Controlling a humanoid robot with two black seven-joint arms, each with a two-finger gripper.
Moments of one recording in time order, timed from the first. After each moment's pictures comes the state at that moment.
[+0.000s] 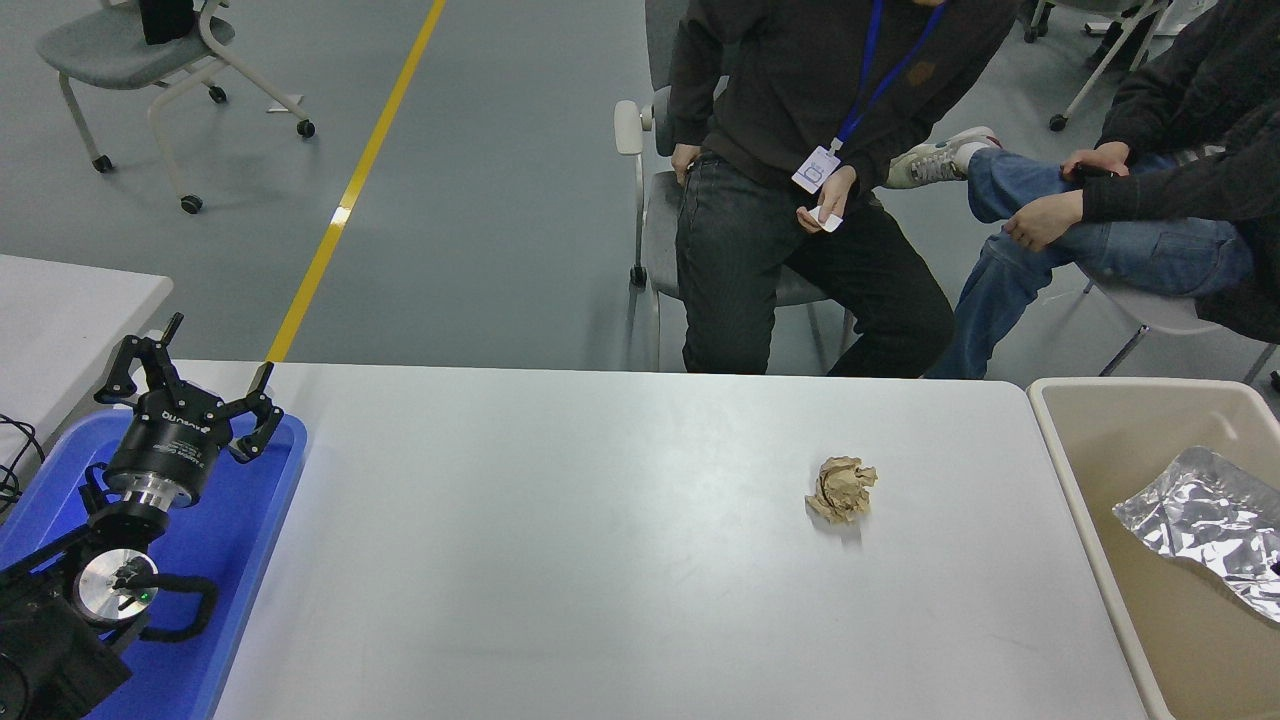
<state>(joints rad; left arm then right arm) -0.56 0.46 -0.57 -0.39 -0.24 -0.70 -0.60 0.59 -0.41 -0.23 -0.09 -0.39 0.03 -0.04</state>
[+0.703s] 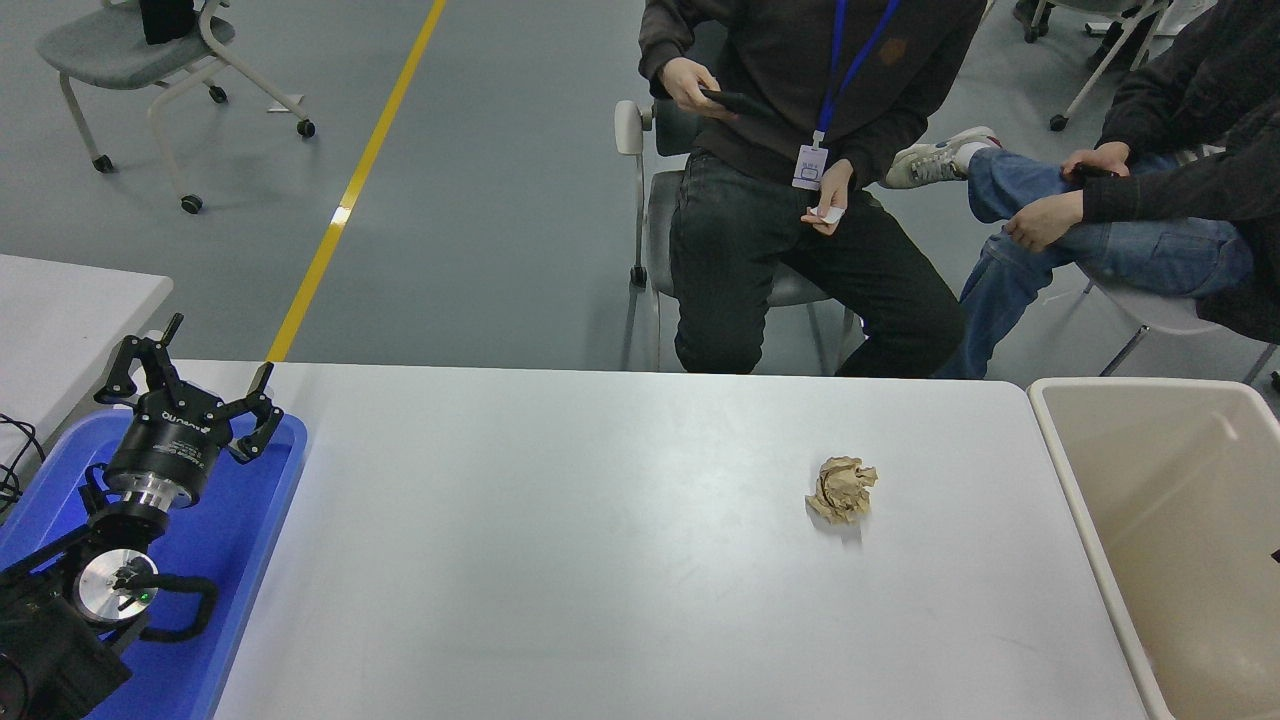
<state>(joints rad) -0.56 0.46 -0.57 -0.39 -0.24 -0.70 -0.60 0.60 -0.42 -0.23 -0.09 -0.38 0.02 -0.03</state>
